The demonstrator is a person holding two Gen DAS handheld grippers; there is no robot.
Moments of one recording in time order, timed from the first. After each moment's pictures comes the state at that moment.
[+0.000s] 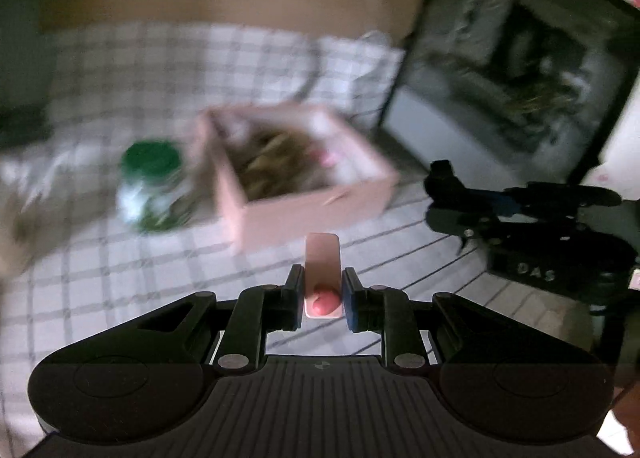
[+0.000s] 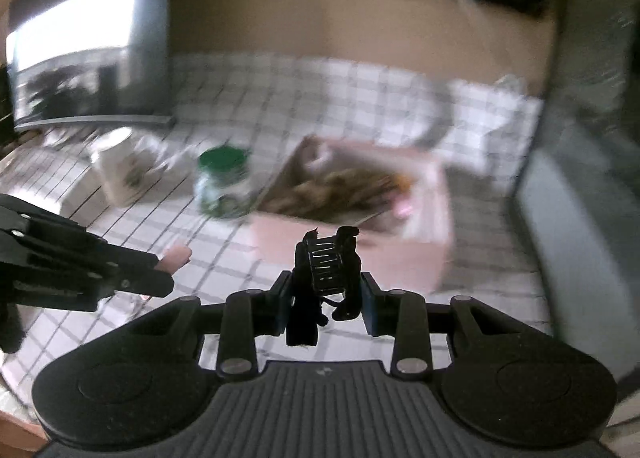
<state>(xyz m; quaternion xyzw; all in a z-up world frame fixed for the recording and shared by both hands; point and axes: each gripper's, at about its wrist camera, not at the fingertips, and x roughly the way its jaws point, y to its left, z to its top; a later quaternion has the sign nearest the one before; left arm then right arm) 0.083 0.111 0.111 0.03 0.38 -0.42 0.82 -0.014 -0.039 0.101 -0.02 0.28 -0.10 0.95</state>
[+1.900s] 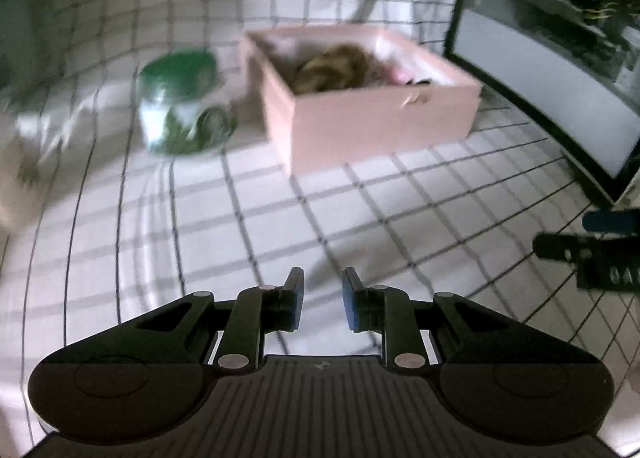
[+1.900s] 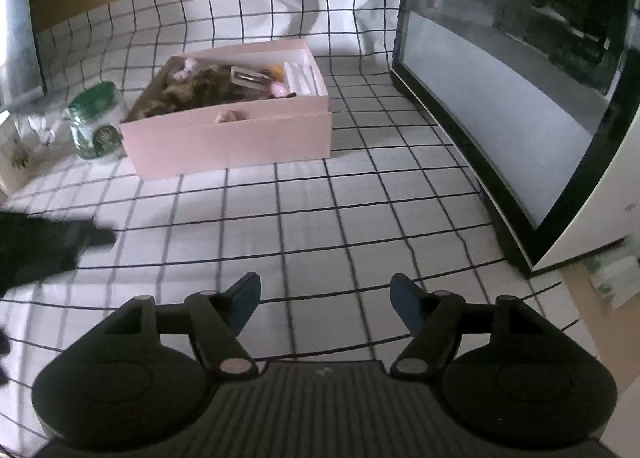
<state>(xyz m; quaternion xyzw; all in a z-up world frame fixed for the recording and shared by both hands) 0.111 0.111 0.013 0.11 0.41 -0.32 0.85 -0.031 -0.056 0.019 0.08 0.36 -0.27 0.89</state>
